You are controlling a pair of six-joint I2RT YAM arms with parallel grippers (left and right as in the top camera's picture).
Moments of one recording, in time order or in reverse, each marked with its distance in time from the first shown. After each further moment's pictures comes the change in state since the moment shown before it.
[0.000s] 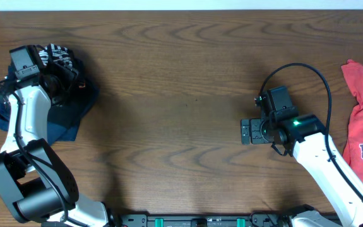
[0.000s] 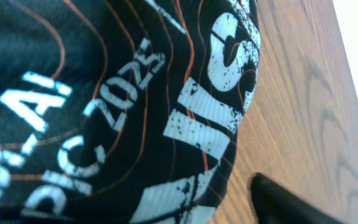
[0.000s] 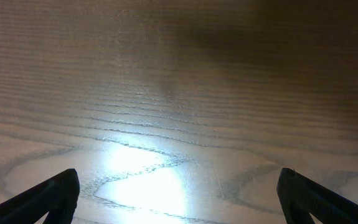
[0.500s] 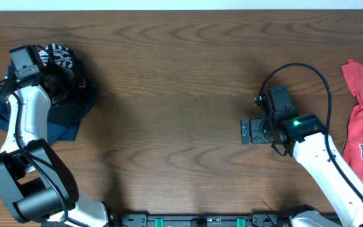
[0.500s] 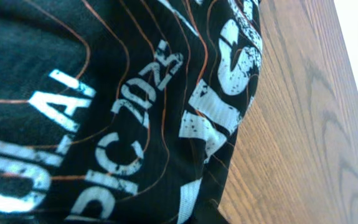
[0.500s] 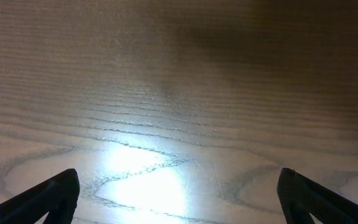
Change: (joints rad) left arm 0.000 0.000 0.000 0.001 -0.006 0.003; right arm 0.000 0.000 0.000 0.000 0.000 0.000
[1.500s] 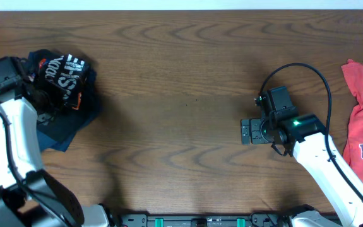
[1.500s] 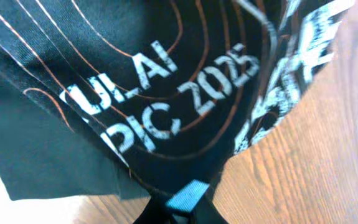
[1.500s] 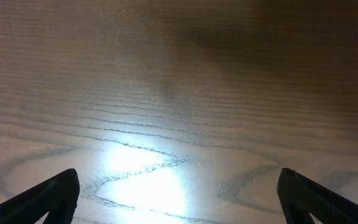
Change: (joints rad) left arm 0.085 -0.174 0.000 -0.328 0.000 0.106; right arm 0.000 0.000 0.000 0.000 0.000 0.000
